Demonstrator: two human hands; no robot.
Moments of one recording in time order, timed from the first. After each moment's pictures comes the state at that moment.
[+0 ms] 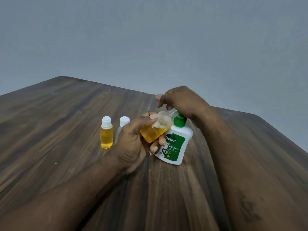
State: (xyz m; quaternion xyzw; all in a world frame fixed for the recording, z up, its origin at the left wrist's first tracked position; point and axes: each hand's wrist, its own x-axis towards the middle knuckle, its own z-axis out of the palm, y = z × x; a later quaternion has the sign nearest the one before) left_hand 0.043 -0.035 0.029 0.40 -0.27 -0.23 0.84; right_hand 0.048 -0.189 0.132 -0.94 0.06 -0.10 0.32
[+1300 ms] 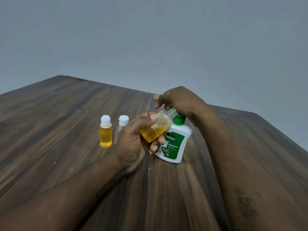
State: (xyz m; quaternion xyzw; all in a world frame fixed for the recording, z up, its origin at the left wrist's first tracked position) left_hand 0.042 -0.037 0.027 0.41 -0.26 -0.22 0.85; right_hand 0.045 -0.188 0.130 -0.93 0.06 -0.08 0.35
